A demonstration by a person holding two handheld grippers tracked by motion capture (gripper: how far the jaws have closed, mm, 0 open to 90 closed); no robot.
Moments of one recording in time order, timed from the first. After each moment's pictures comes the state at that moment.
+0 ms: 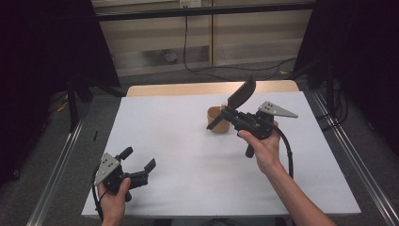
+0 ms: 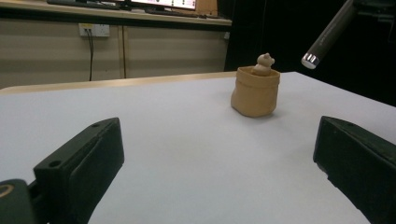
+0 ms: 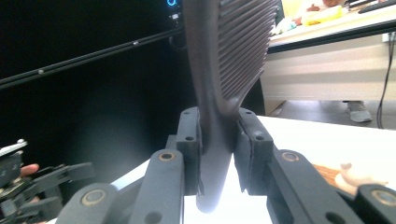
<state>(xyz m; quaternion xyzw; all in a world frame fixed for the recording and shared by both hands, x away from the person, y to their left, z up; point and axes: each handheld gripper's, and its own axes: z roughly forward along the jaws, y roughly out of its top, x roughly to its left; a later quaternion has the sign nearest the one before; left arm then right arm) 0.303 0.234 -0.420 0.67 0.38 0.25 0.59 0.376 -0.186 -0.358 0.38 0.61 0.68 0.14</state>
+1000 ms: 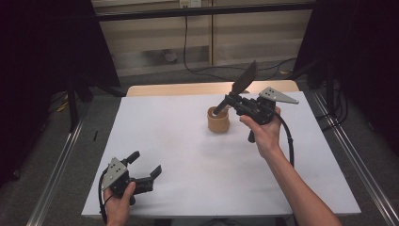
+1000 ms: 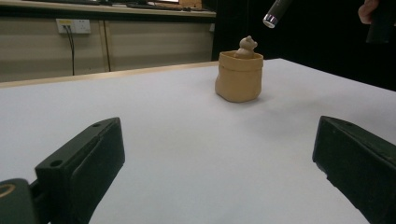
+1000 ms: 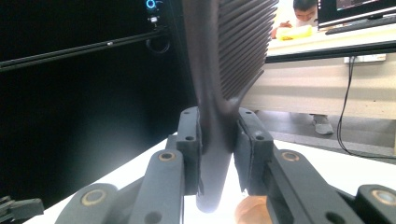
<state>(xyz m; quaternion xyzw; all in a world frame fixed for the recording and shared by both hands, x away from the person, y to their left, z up) 0.299 0.225 -0.434 0.69 0.35 0.24 0.59 0.408 -0.195 -0.342 0.38 0.61 0.66 0.20</state>
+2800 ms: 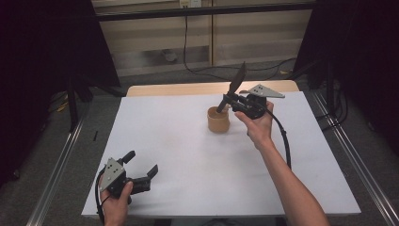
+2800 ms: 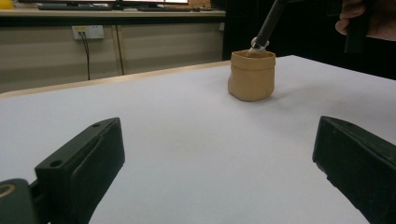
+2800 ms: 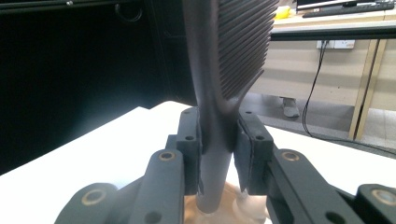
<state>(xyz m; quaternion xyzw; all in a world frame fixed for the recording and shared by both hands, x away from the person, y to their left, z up) 0.297 0.231 -0.431 0.69 0.35 0.26 0.57 0.447 -0.192 -0.371 0.40 0.65 0.60 0.23</state>
